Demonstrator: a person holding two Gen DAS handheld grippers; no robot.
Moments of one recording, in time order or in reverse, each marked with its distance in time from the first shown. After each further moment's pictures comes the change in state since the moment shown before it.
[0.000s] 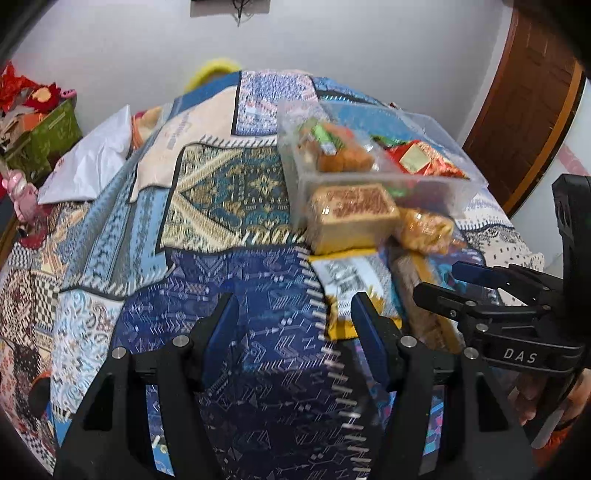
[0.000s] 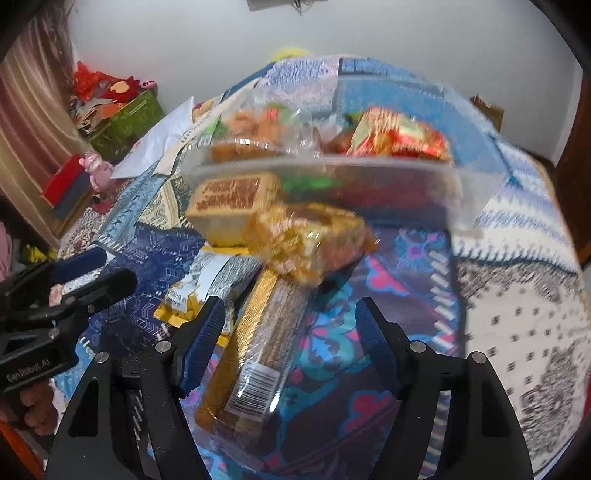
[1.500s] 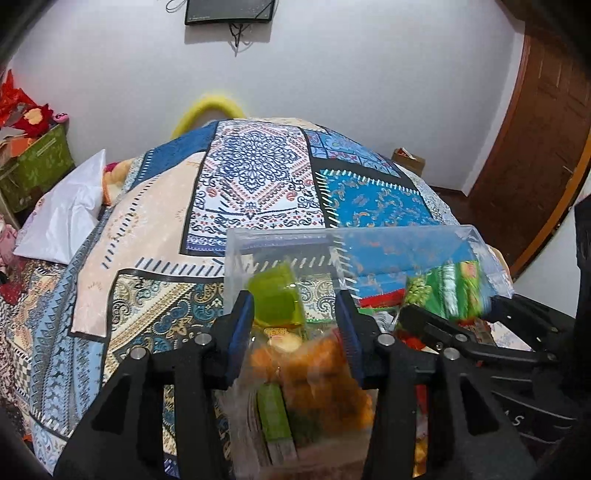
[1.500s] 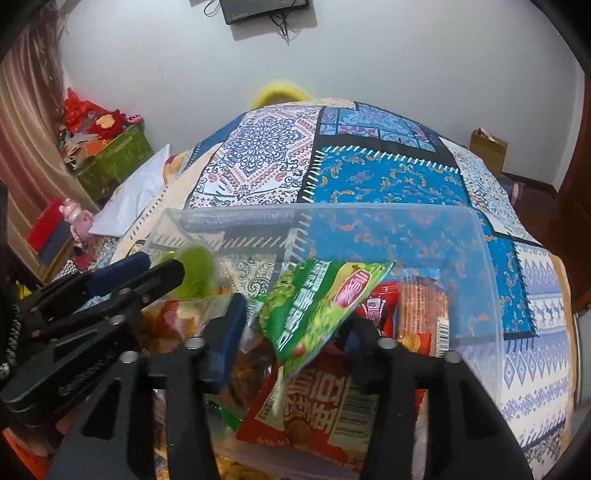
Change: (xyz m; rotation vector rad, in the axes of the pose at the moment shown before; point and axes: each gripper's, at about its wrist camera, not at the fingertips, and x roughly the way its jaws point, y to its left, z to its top) left arm 0.088 -0.030 0.160 -0.037 -0.154 0.012; right arm 0.020 -0.047 0.122 -0.022 -0.141 -0.056
